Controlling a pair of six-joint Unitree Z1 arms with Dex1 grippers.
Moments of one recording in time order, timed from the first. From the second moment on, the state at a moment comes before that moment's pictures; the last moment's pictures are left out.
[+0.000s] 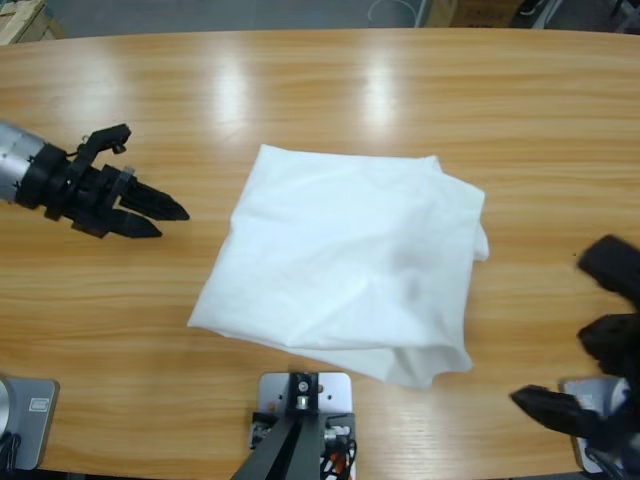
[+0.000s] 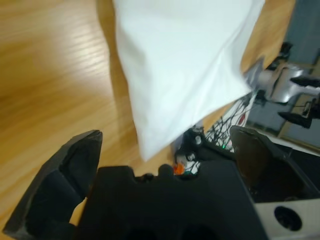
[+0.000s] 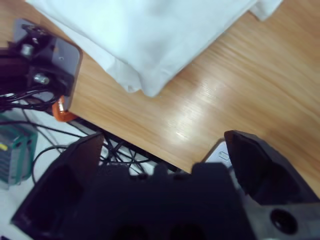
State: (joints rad) arm 0 -0.31 1.72 -0.88 0.55 -0.79 -0.22; arm 1 1.33 1.29 -1.03 1.06 -0.07 0.81
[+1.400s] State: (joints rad) arm 0 -0.57 1.99 -0.83 0.05 -0.71 -0.51; arm 1 1.33 1.16 -1.17 1.22 -0.11 0.81
